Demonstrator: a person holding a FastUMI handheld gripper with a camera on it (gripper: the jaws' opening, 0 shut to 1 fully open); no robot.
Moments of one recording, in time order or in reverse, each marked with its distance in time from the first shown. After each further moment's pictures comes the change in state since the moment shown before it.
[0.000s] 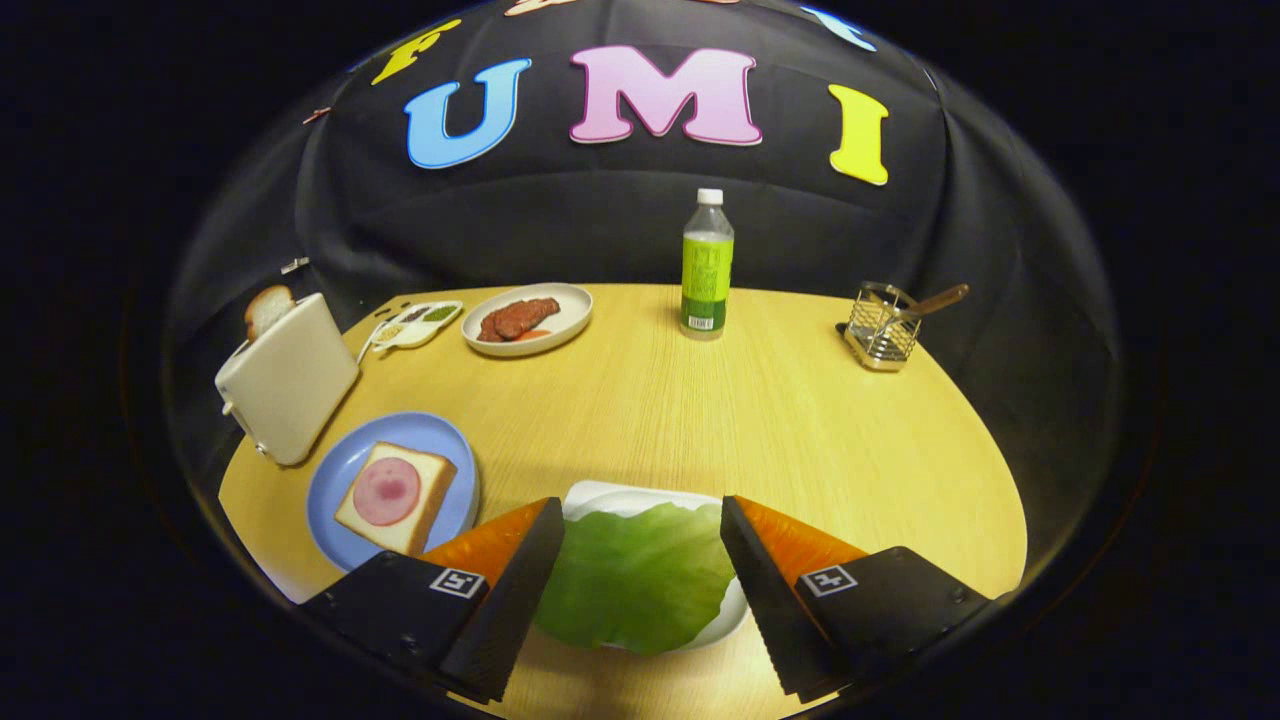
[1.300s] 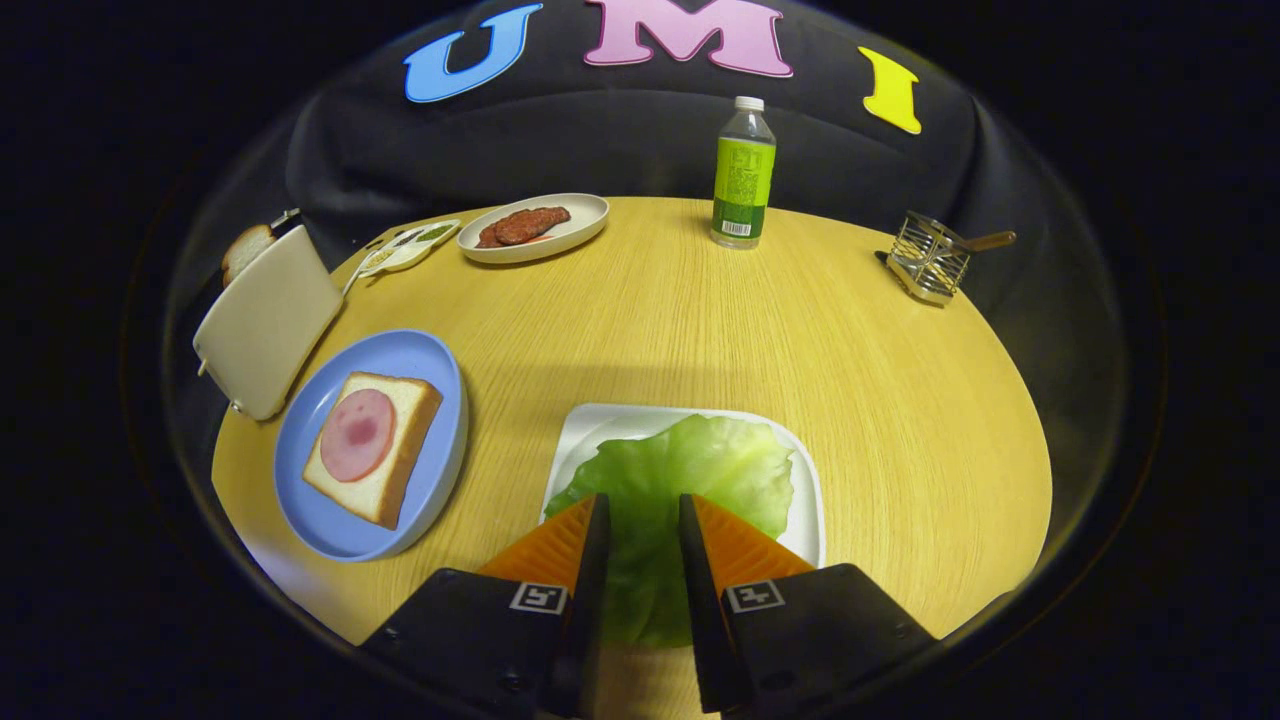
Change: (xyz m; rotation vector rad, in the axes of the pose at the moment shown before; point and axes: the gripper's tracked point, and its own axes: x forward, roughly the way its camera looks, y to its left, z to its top) arm 0.039 0.015 -0.049 0.007 0.184 -0.007
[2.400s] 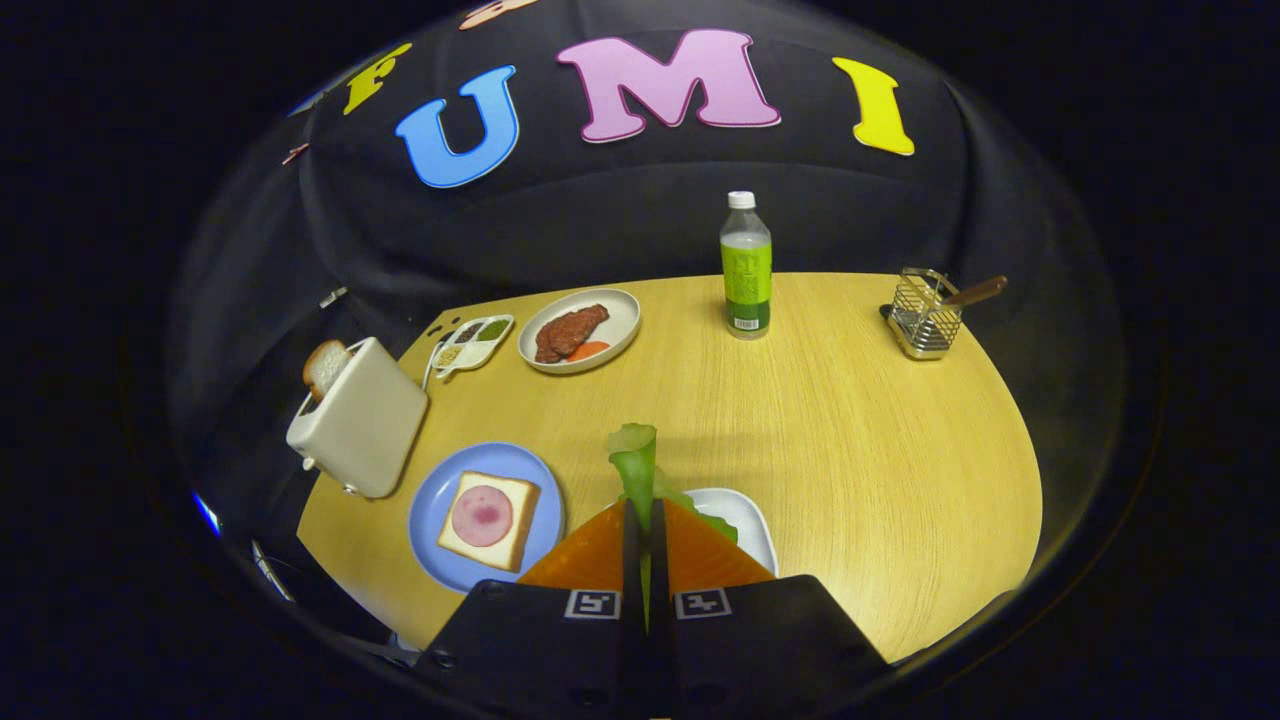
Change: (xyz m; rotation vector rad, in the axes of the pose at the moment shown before) arm -0.104 0.027 0.108 0.065 -0.144 0.211
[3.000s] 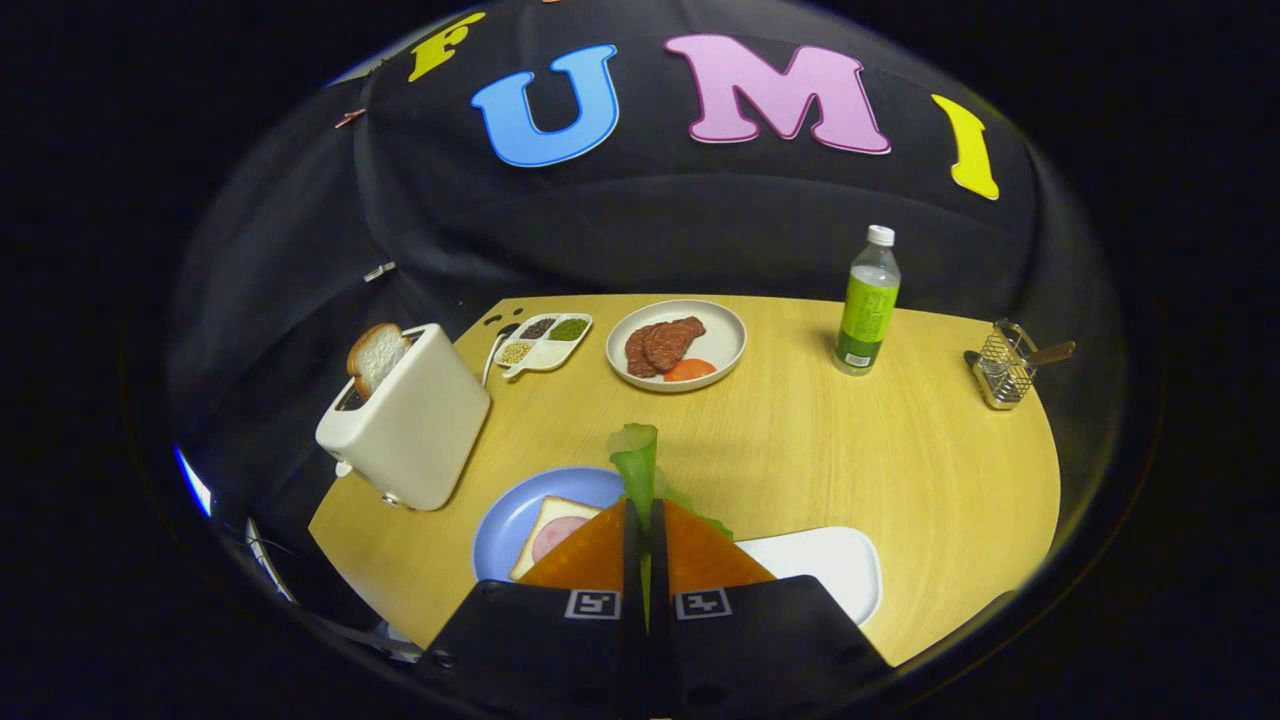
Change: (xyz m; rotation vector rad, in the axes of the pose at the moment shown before) arm 0.051 0.111 -0.001 -0.107 0.024 0.086
